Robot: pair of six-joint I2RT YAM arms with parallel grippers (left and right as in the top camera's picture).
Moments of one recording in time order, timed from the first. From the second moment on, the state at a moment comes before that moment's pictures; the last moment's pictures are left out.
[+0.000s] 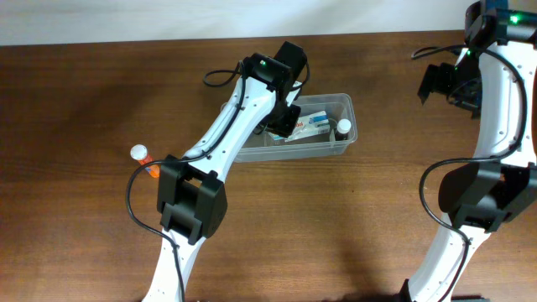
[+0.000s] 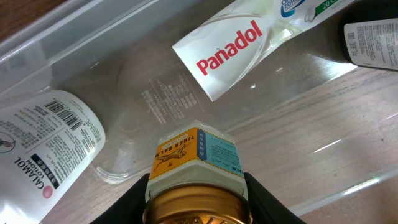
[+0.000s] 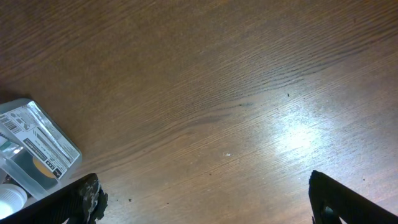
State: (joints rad) left arm -0.55 2.35 2.29 -1.37 0.03 -0.12; right arm -0.23 2.19 2.37 -1.66 0.08 0.24
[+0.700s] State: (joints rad) left arm -0.55 2.35 2.29 -1.38 0.02 -0.12; right arm -0.23 2.19 2.37 -1.66 0.08 0.24
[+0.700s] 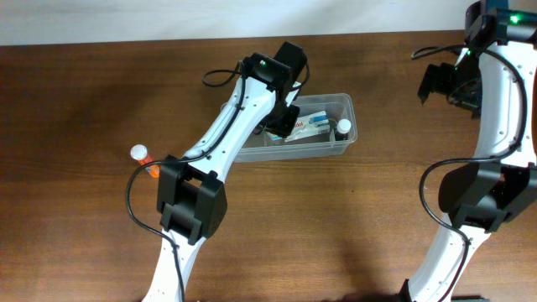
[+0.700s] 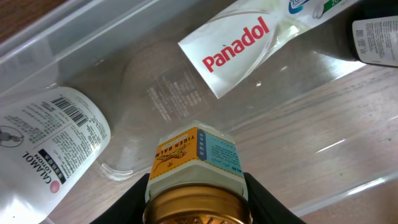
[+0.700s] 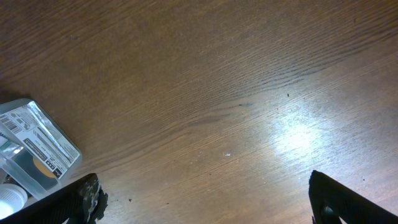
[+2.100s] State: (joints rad) left arm -0.55 2.44 2.29 -1.36 -0.03 -0.12; right arm -0.23 2.19 2.37 -1.66 0.08 0.24
